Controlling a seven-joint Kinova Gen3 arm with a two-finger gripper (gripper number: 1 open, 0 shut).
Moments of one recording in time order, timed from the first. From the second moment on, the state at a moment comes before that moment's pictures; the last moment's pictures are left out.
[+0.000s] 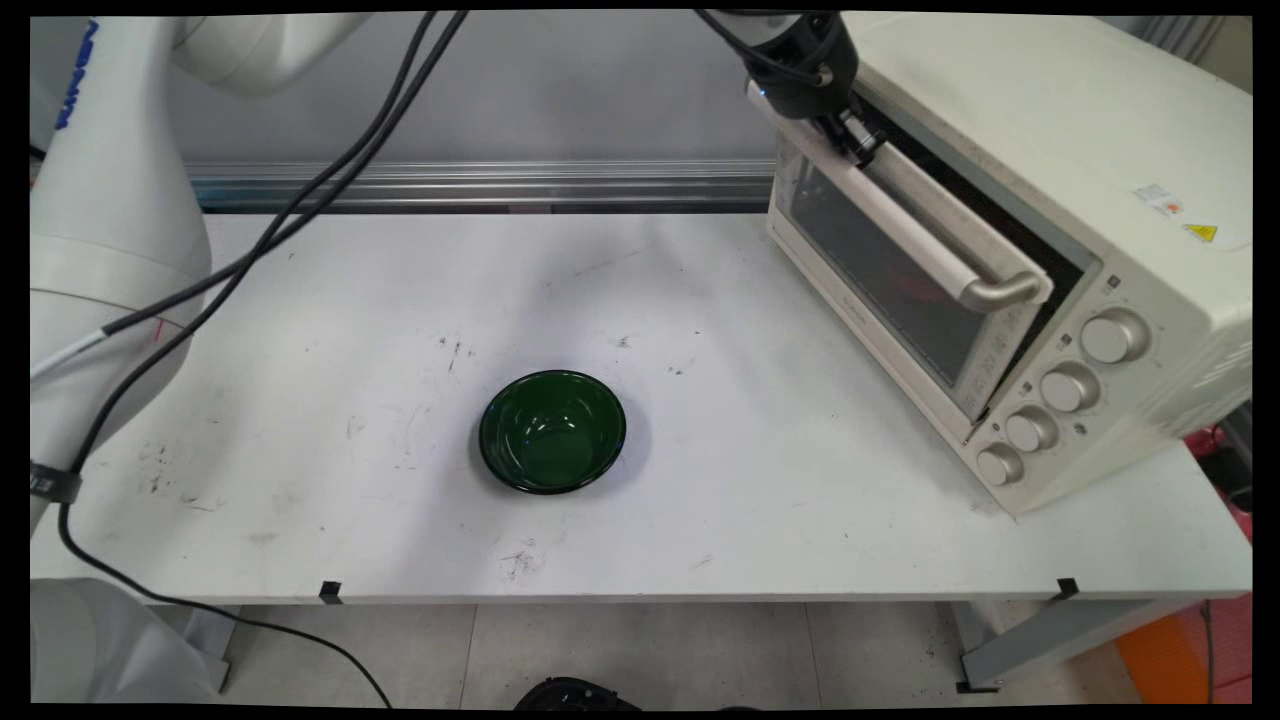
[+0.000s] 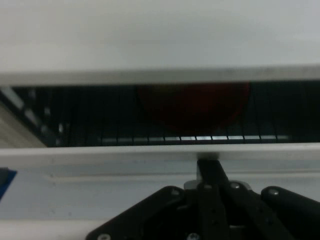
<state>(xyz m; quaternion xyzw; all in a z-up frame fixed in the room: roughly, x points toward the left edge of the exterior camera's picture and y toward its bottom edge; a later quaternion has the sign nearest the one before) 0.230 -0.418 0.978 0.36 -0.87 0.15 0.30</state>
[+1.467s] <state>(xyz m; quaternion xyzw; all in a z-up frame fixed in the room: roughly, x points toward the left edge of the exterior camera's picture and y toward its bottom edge) 0.279 -0.350 0.913 0.37 -0.90 0.11 0.22</state>
